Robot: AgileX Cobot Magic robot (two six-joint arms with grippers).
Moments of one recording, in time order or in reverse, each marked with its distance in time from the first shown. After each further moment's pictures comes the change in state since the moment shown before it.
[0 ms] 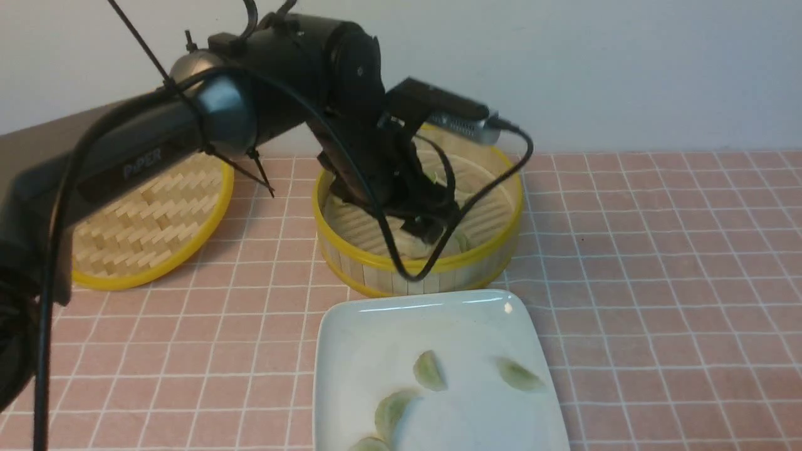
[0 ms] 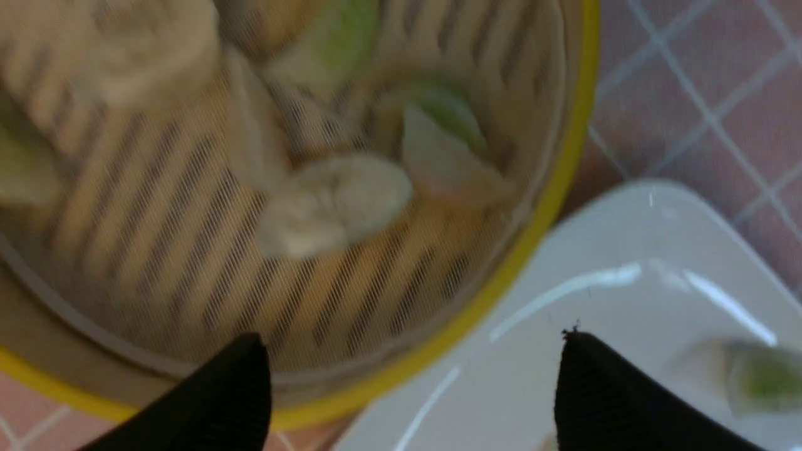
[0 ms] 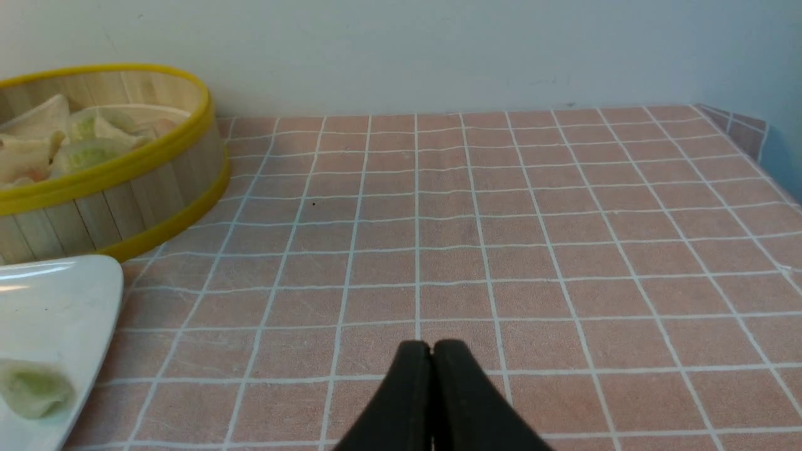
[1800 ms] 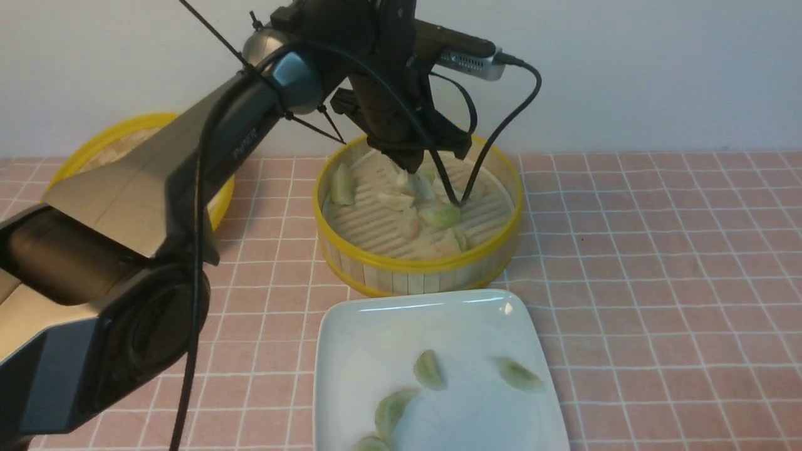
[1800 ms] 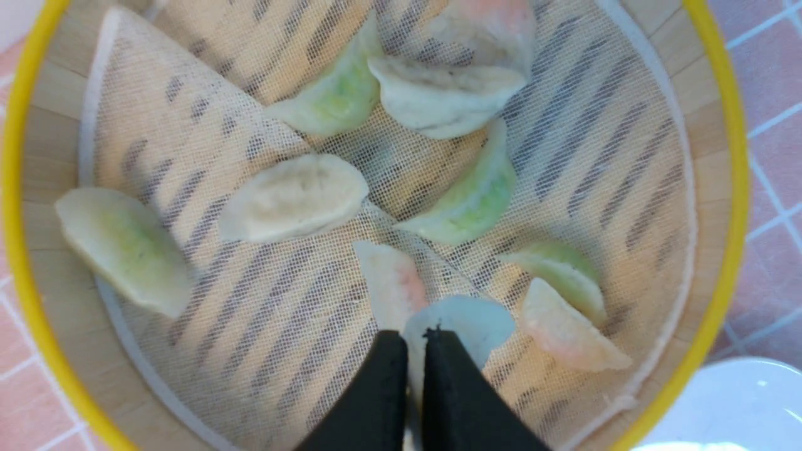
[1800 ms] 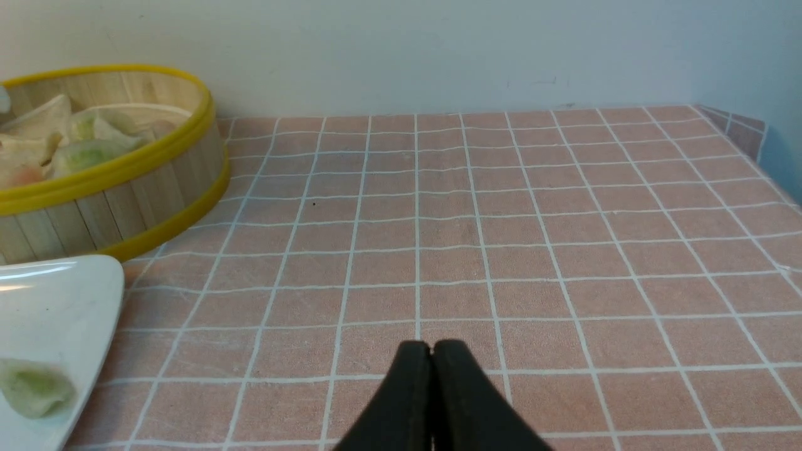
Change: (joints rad) right arm 0.000 0.000 0.000 0.000 0.000 0.000; left arm 0.018 0.268 -0.563 0.107 0.297 -0.106
